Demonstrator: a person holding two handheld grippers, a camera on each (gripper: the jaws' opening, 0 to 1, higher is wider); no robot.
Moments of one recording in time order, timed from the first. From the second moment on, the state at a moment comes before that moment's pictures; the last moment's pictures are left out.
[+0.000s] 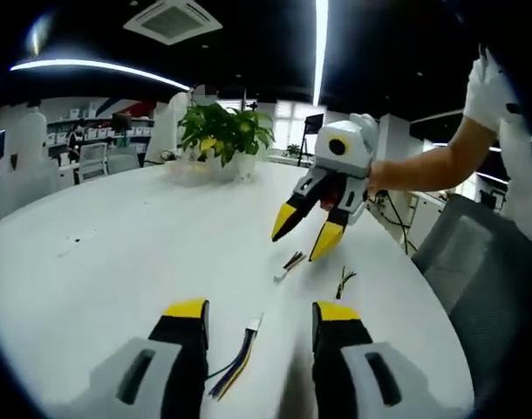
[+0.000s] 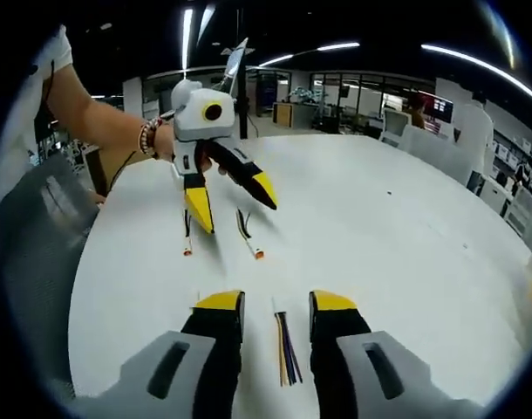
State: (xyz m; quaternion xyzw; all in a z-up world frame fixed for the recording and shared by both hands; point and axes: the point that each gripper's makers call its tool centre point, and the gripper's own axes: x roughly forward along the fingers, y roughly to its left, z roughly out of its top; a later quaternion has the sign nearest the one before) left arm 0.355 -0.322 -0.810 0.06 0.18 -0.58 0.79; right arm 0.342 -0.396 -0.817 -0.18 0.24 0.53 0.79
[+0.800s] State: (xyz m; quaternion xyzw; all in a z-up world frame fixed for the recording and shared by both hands) left arm 0.356 -0.330 -0.833 0.06 0.19 -0.58 0.79; right arm 0.339 -0.393 -0.838 -0.18 0.26 0.53 0.78
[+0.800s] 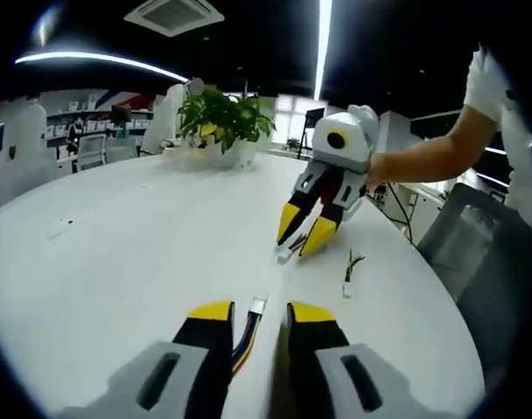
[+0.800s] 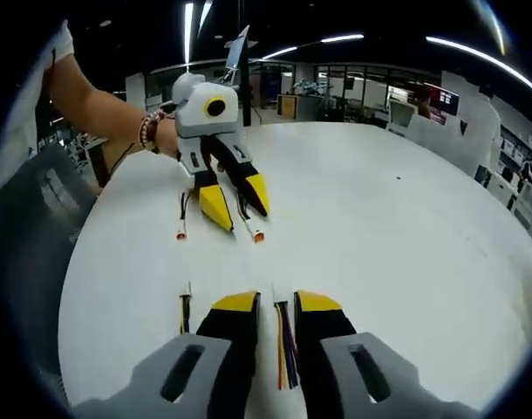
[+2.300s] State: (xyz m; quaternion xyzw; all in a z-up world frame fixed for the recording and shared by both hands) left arm 0.354 -0.323 -0.836 0.13 0.16 -0.60 0.78; right arm 0.341 -0.392 -0.838 -0.21 0.24 0.56 0.77
